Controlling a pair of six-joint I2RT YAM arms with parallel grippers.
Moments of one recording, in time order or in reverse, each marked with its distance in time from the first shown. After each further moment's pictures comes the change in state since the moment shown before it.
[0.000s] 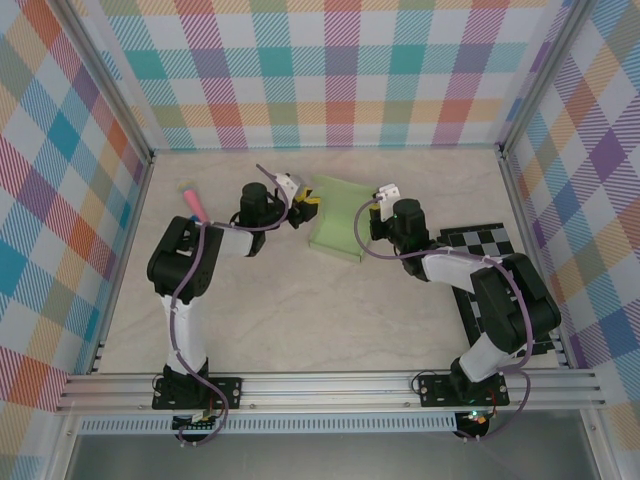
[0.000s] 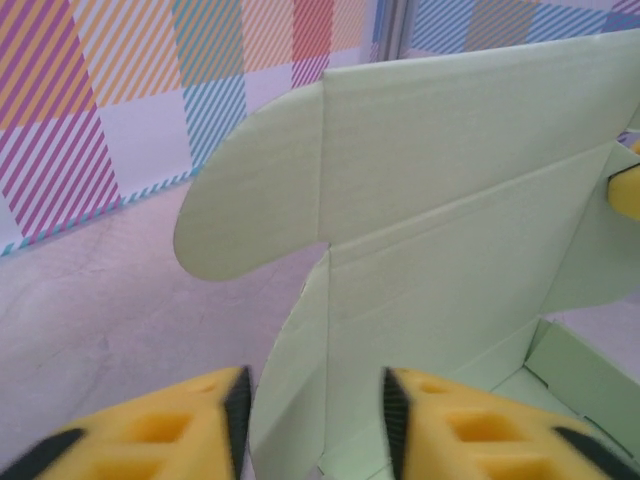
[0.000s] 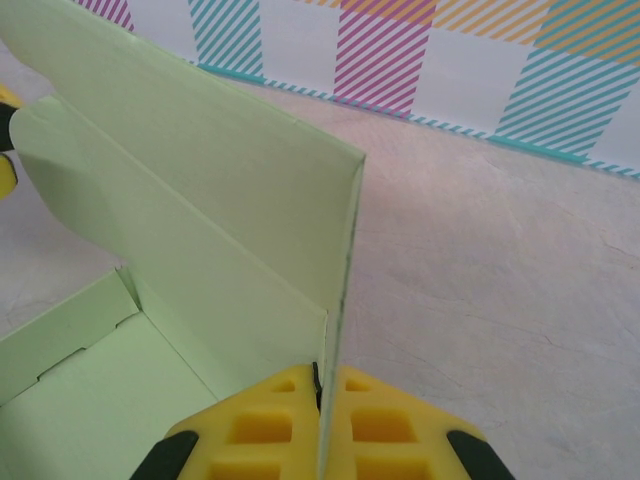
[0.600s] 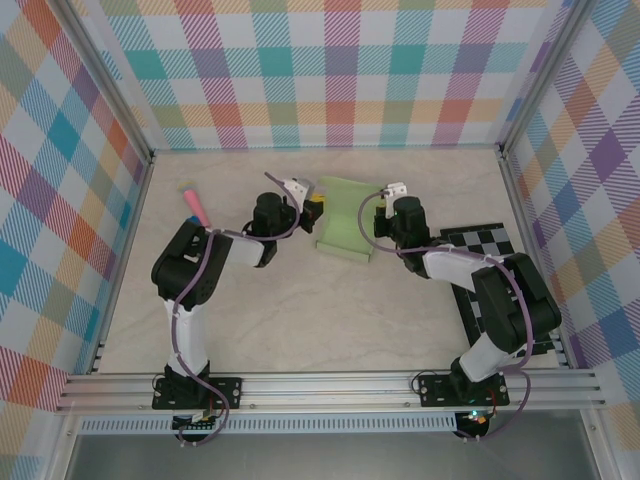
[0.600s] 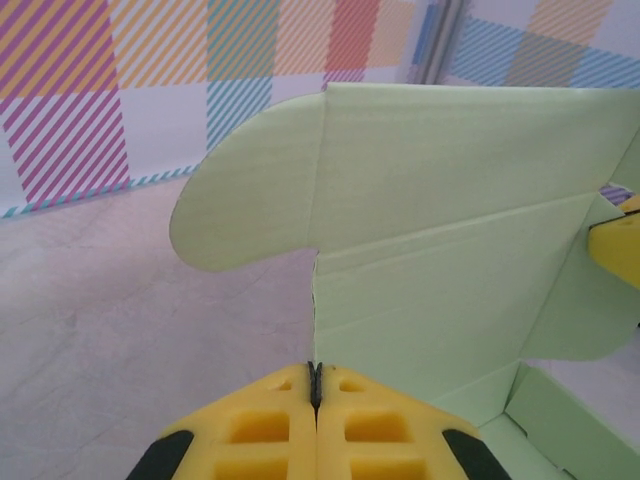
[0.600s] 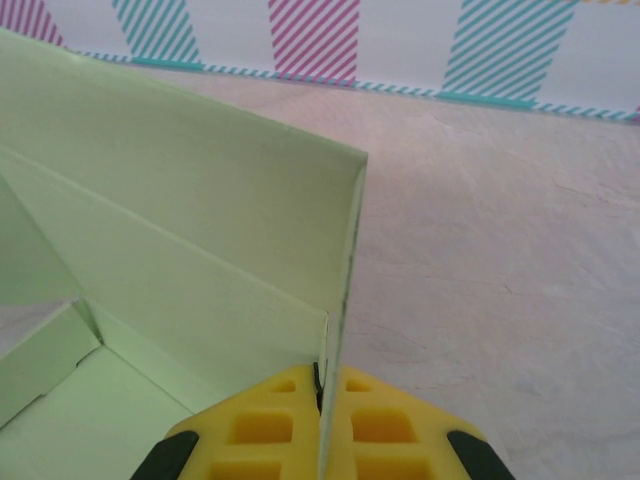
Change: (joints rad) left arm -0.134 -0.039 -0.075 0.072 -0.256 -0.167; right arm -0.002 0.000 0.033 -0.090 0.093 0.126
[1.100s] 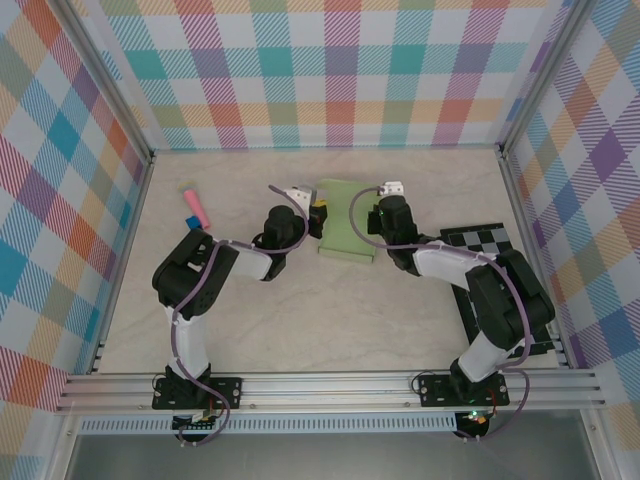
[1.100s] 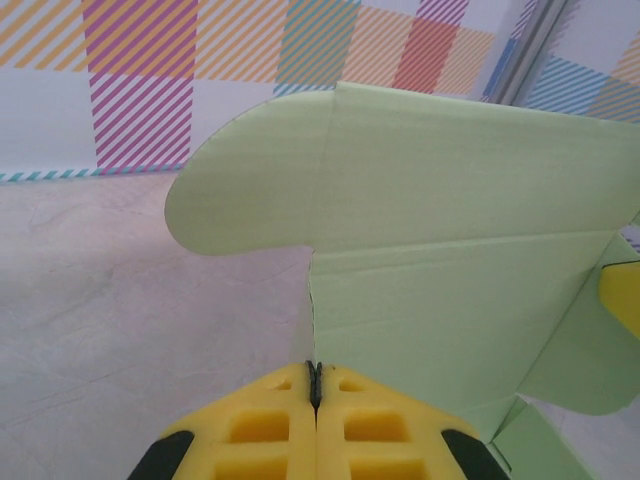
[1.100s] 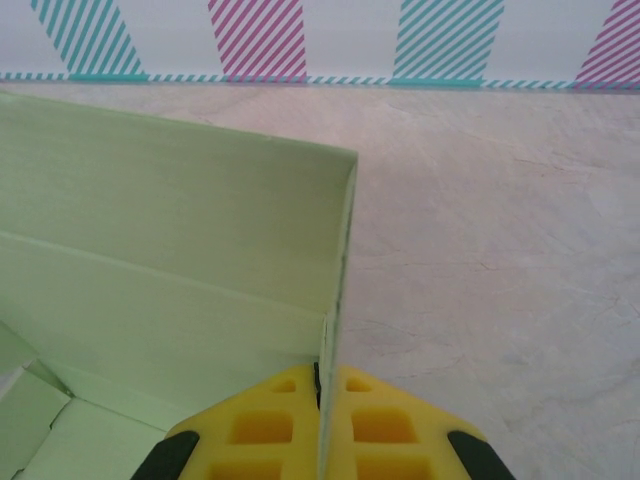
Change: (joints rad) left arm -0.107 -0.053 -0.088 0.042 -0.291 -0.122; right arm 0.081 0.034 0.060 -0.068 0.199 0.131
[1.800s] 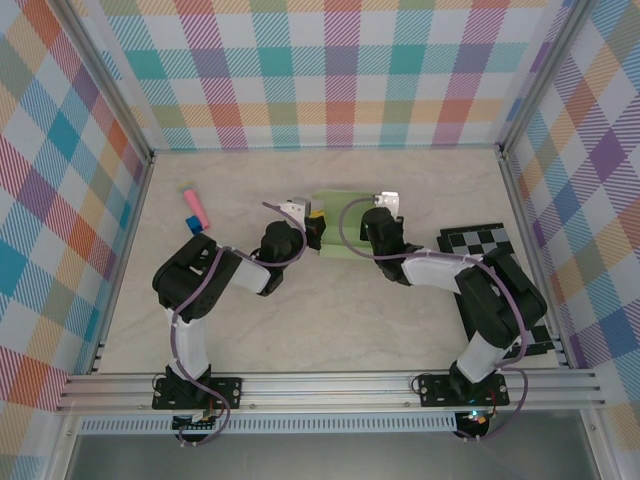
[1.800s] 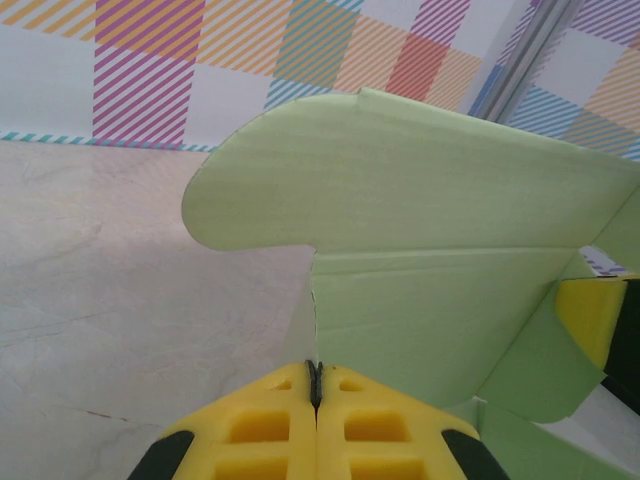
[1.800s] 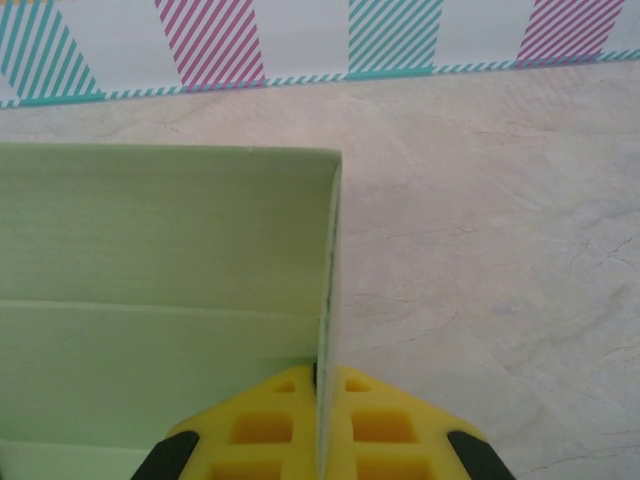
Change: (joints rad) left arm -0.032 -0.010 -0.127 0.152 -0.033 -0.103; right arm 0.097 0.037 -0.025 0.041 0.211 0.130
